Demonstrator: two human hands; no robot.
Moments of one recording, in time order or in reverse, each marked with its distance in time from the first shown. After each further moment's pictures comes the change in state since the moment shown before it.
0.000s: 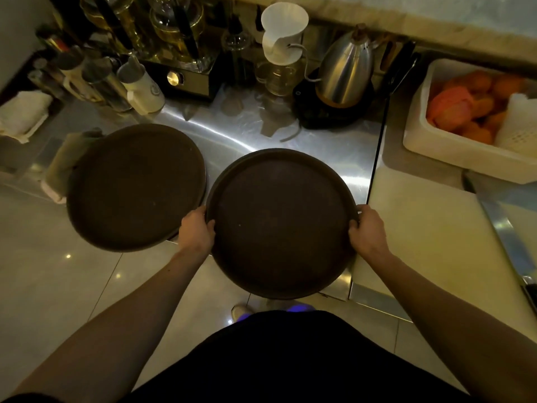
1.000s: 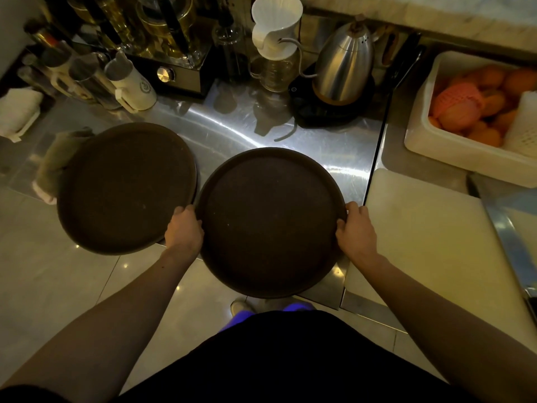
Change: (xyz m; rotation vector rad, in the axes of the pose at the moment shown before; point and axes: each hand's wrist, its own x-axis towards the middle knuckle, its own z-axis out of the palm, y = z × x) left_hand 0.018 0.008 0.007 0.211 -0.026 -0.082; right_hand 0.015 -0.005 0.004 -0.133 -0.054 -0.038
